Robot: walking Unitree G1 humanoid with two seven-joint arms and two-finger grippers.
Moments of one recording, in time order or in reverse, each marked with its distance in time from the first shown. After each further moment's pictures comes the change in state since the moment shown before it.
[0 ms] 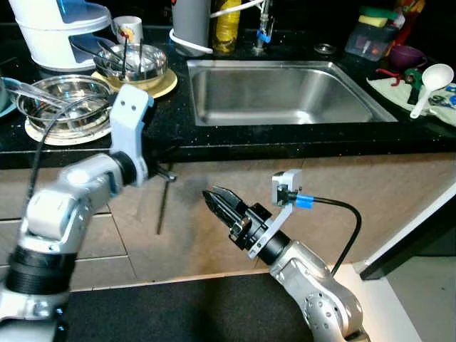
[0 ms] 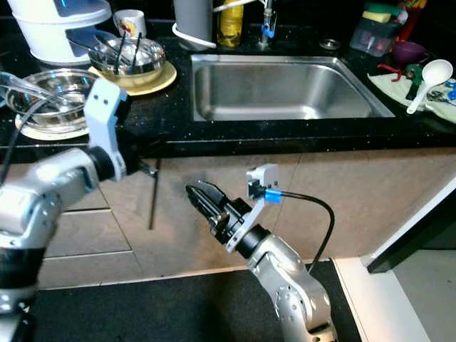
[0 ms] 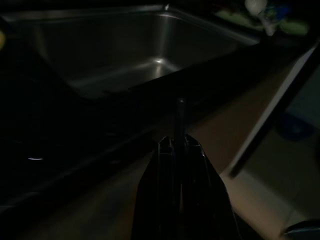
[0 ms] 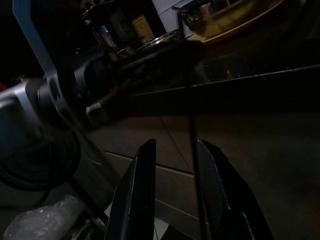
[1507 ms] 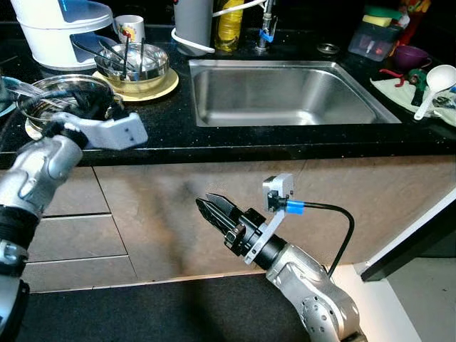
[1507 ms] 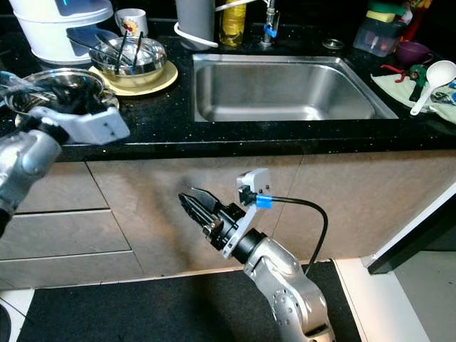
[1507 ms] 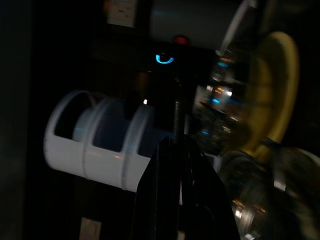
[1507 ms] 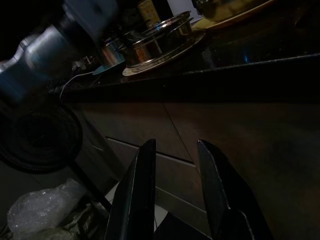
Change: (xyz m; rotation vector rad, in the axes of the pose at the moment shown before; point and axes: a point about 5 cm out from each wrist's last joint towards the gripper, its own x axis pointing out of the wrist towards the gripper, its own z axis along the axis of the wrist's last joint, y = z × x) left arm -0.011 0.102 0.055 1.580 -0.073 0.499; right arm 0.000 0.003 -0.008 -0.028 0.048 0.032
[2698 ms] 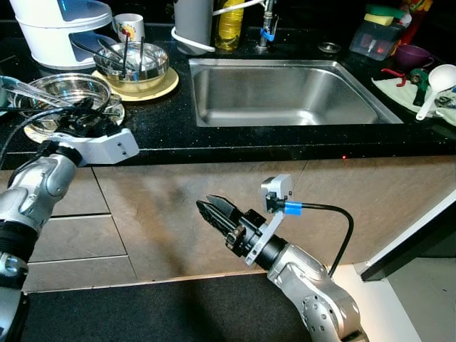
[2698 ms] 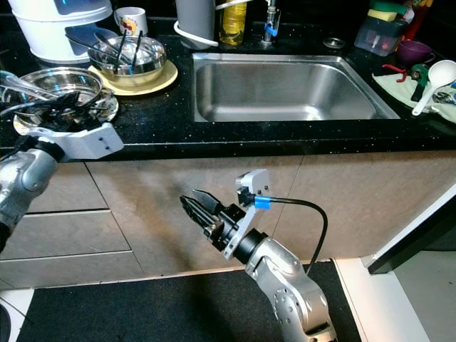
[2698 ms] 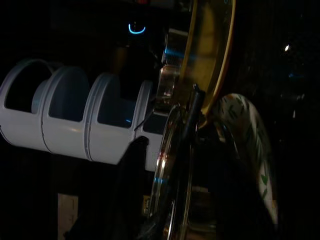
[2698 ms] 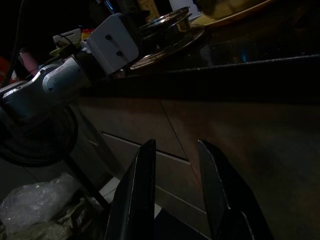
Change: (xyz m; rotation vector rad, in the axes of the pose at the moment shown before) left arm -0.026 -0.048 -0.020 0.001 0.120 -0.119; right arm -0.001 -0.002 0.000 -0.040 0.014 0.006
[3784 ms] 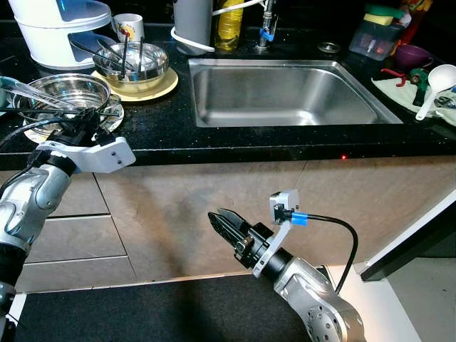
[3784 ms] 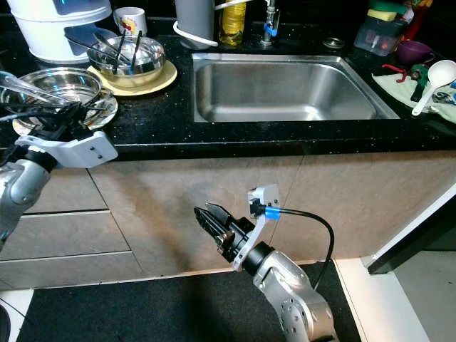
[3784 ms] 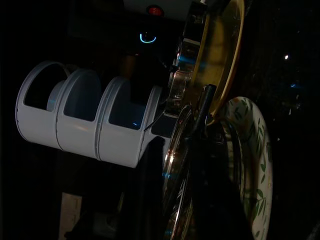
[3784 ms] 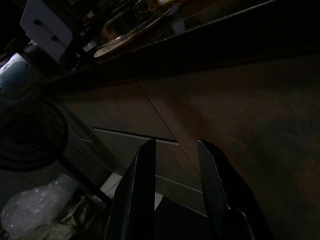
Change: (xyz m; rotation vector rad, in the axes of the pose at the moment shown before) left arm -0.023 0.005 0.002 -0.031 -0.040 0.053; right arm -0.017 -0.016 -0.022 0.091 0.036 -0.090
